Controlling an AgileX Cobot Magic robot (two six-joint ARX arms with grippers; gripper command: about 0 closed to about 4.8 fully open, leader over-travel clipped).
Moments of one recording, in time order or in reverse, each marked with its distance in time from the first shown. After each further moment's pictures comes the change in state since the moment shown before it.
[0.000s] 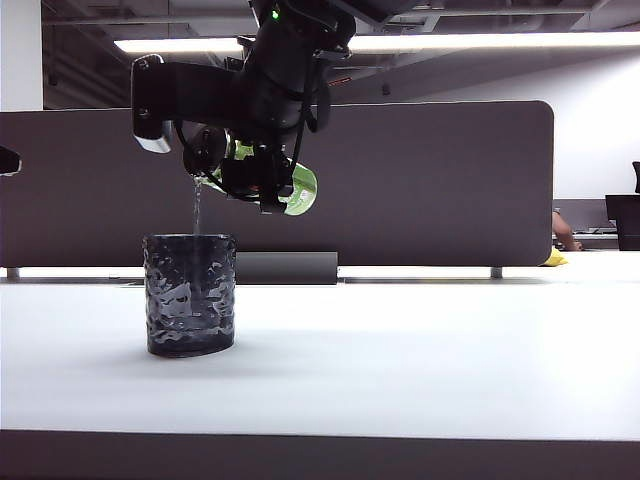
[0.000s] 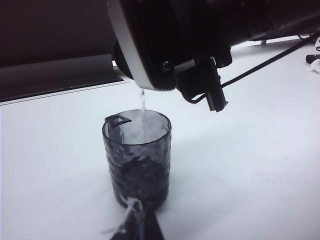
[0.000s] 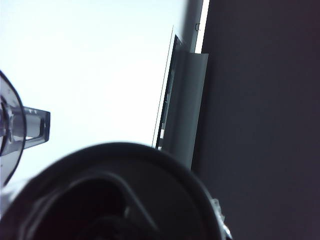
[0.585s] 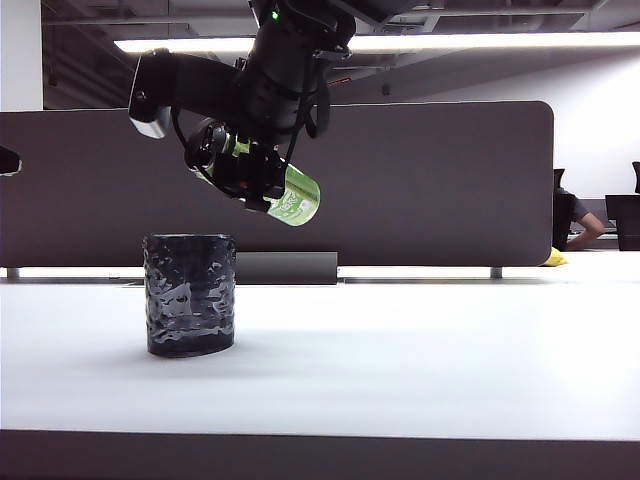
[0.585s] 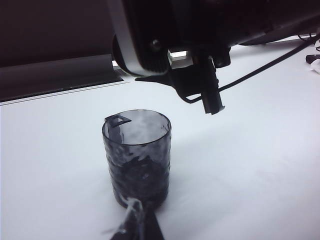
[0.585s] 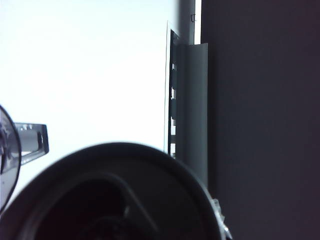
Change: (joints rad) left arm 0.000 0.000 0.000 0.000 0.000 0.000; right arm 0.000 0.000 0.000 0.000 0.008 0.175
